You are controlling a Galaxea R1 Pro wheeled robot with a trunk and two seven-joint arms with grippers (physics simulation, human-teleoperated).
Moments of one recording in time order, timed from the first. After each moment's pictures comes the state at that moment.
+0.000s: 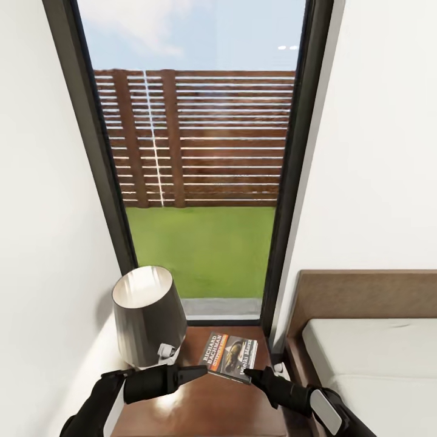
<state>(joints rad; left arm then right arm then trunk) -0.36 -0.03 0.13 -0.89 0.06 0.63 -1.47 -0.47 -0.05 0.05 -0.44 -0.77 0.65 0.67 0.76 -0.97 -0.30</state>
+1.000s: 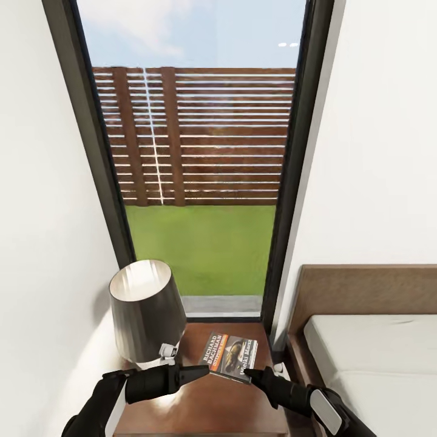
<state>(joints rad) -0.36 -0.04 0.13 -0.89 0.06 0.62 -1.47 -0.47 -0.05 0.05 -0.44 -0.77 0.65 0.67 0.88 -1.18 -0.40</state>
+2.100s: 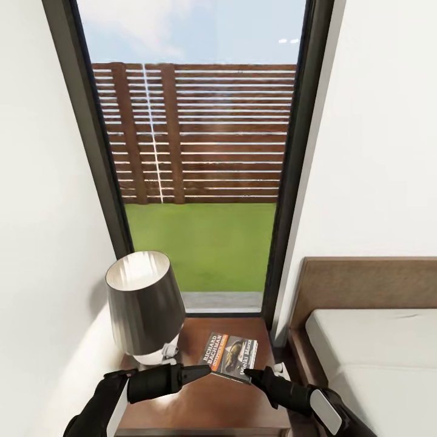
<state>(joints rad) -0.36 -0.05 0.13 -0.89 0.06 0.62 -1.44 -0.47 -0.05 0.05 -0.44 -0.77 0.65 0.67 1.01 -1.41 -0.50</state>
